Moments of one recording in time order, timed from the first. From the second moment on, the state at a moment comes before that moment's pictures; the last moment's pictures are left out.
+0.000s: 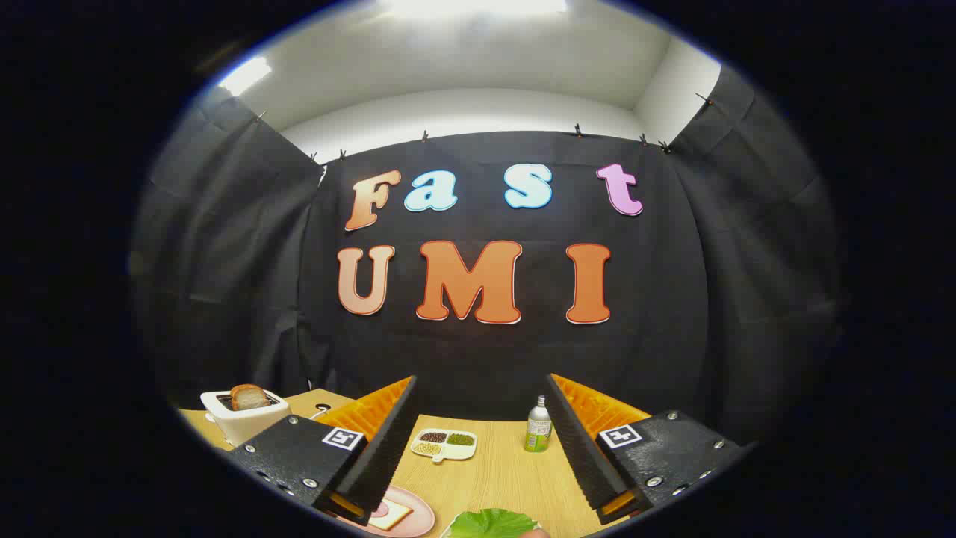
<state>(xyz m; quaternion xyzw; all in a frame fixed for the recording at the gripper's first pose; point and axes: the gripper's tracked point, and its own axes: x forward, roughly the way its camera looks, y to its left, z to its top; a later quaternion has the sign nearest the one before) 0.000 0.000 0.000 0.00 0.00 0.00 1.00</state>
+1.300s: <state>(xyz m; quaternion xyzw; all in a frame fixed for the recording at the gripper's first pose) 0.010 0.020 -0.088 0.05 0.15 0.04 0.99</state>
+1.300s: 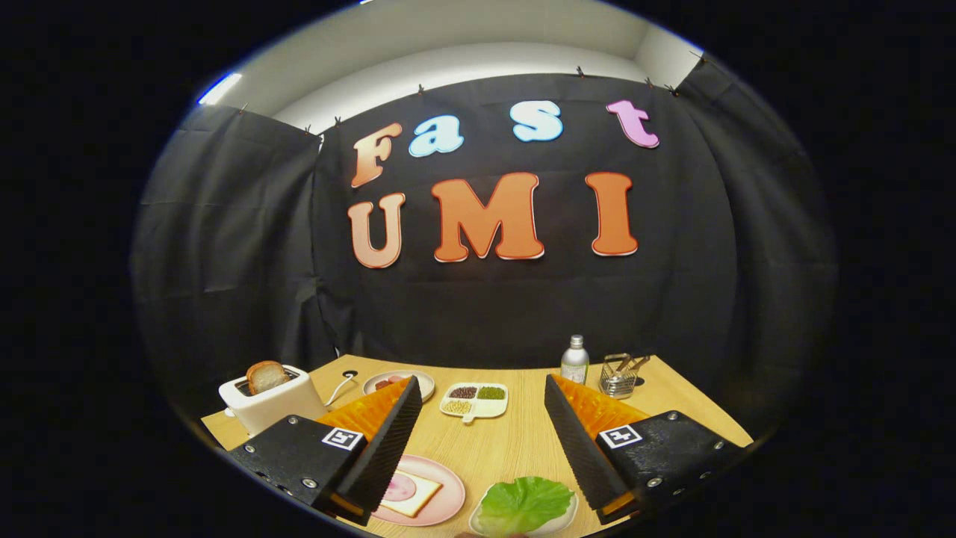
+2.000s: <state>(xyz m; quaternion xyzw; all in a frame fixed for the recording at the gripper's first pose) -0.017 0.001 -0.211 0.06 0.39 0.00 0.92</state>
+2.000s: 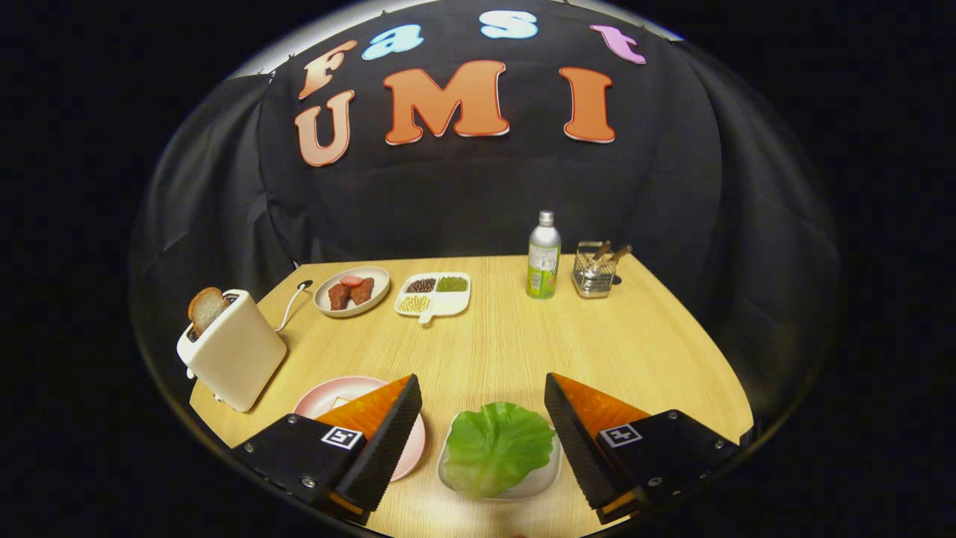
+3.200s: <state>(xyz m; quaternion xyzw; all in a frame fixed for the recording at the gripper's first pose) -0.069 -0.001 -0.342 0.05 0.58 -0.03 0.81</state>
